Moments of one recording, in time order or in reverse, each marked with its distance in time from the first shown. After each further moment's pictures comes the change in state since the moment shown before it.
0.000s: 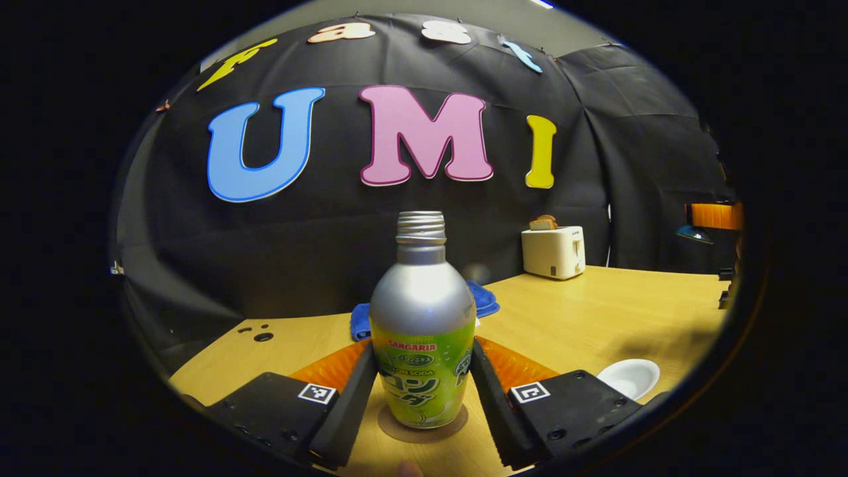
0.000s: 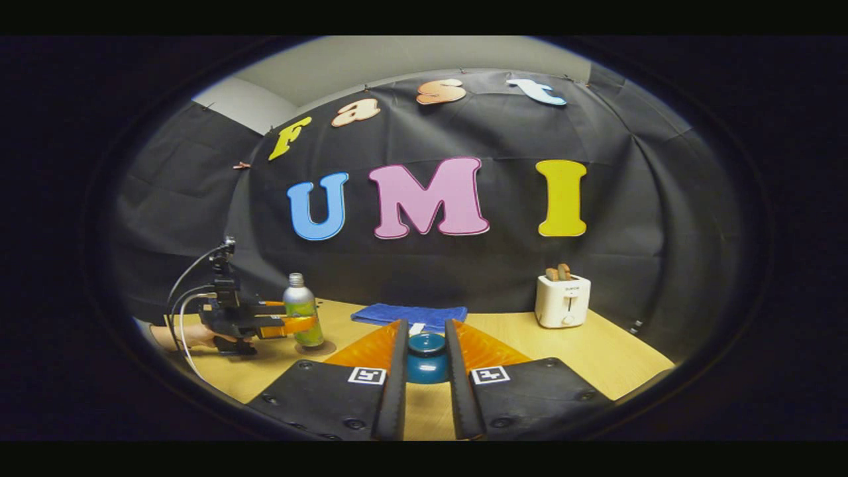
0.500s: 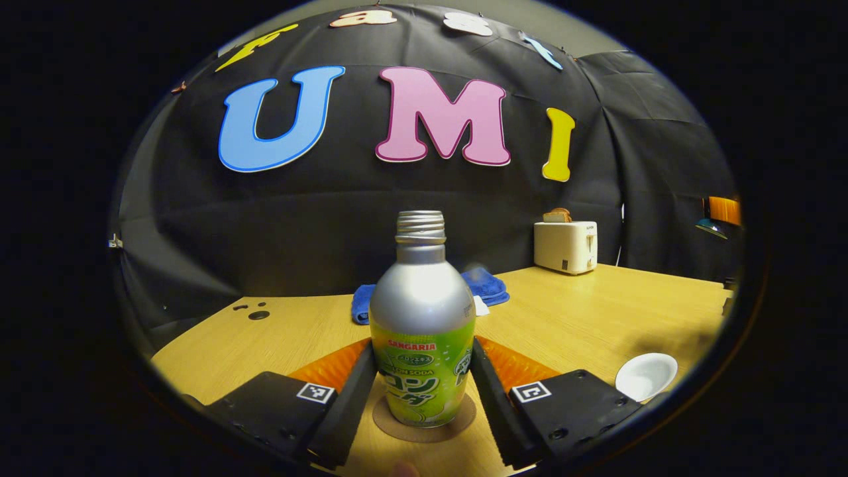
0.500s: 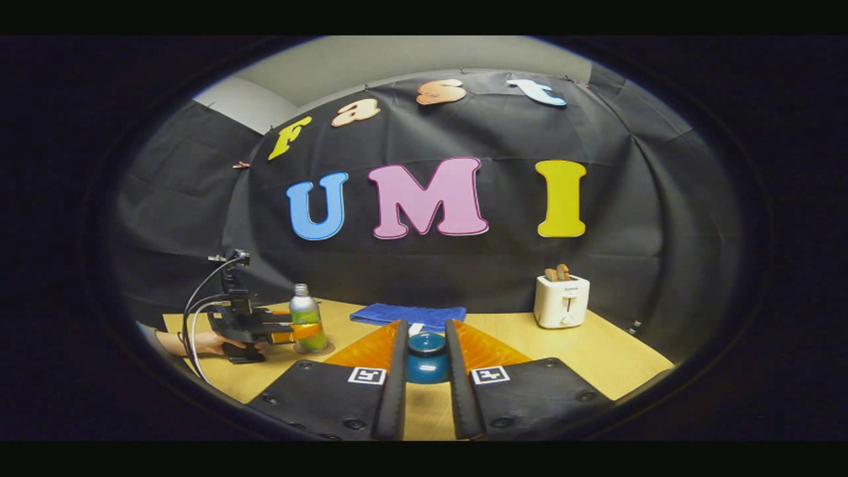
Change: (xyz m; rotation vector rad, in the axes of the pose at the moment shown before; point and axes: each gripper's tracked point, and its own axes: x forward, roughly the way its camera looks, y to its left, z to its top) left arm 0.003 -0.002 -0.012 -0.051 0.037 0.021; right arm 0.001 -0.001 -0.002 0.001 0.001 -0.003
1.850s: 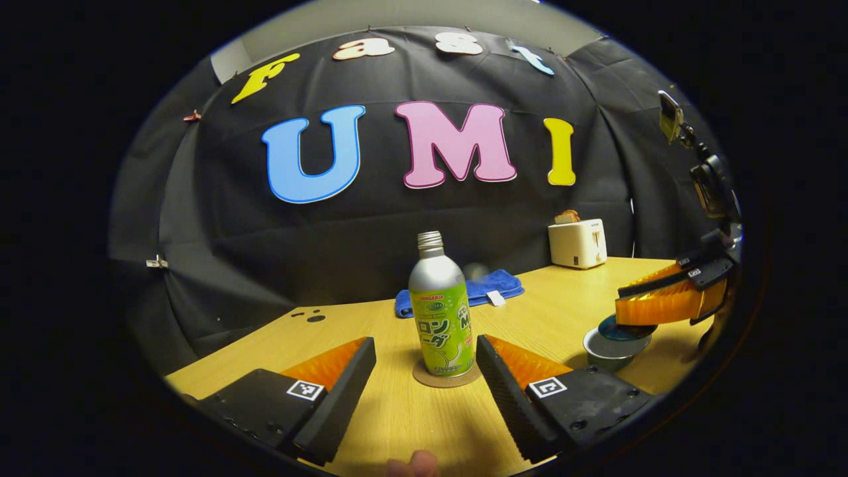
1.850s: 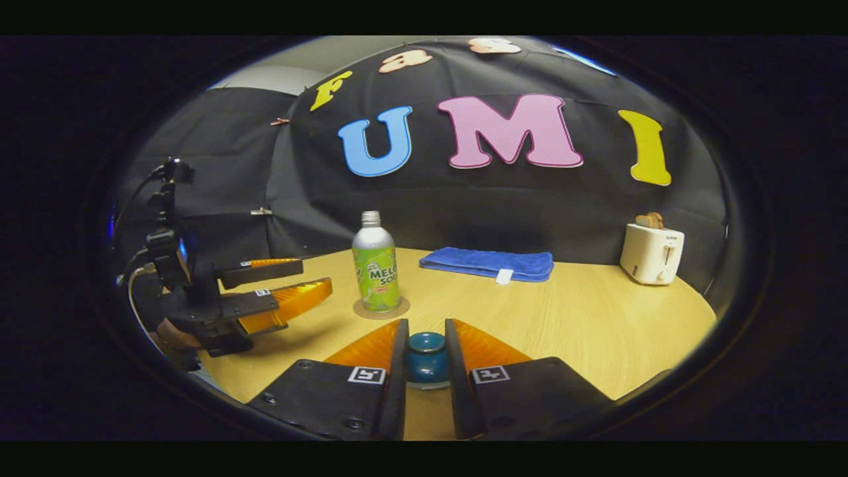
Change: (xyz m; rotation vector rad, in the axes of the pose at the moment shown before) left arm -0.043 0.115 -0.013 0.043 -0.070 0.159; right arm 0.051 0.133 -0.129 -0.012 0.298 0.215
